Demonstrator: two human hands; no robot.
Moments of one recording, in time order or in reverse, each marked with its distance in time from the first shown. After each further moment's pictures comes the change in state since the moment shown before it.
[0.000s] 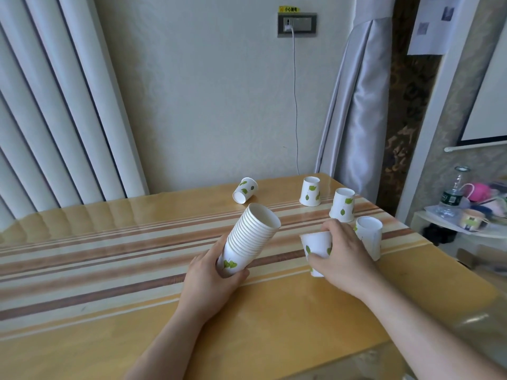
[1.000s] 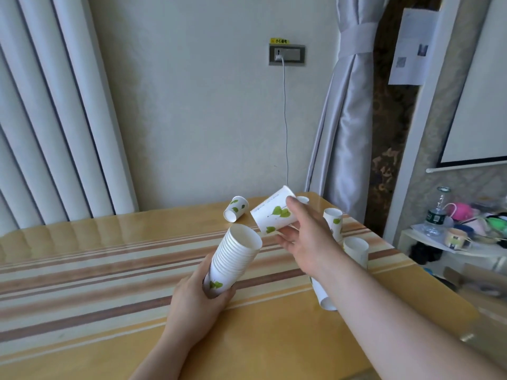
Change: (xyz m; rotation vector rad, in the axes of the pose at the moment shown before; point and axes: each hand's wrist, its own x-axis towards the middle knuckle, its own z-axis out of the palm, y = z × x) left_hand 0.000 0.006 -0.002 -0.031 0.011 -0.034; right_hand 0.040 -0.091 -0.022 1.334 -0.080 0.224
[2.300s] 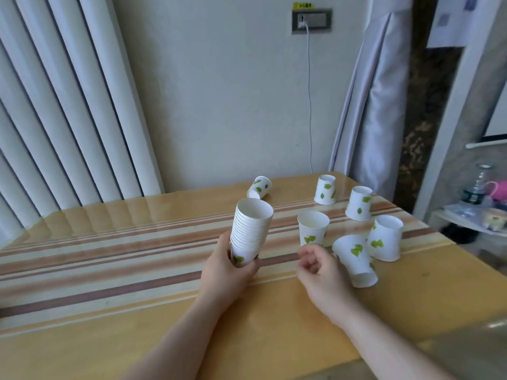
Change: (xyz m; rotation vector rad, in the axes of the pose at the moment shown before) left_hand 0.007 0.006 -0.004 -0.135 -0.039 -0.190; right_hand -0.044 0.117 -0.042 -0.820 0.045 -0.213
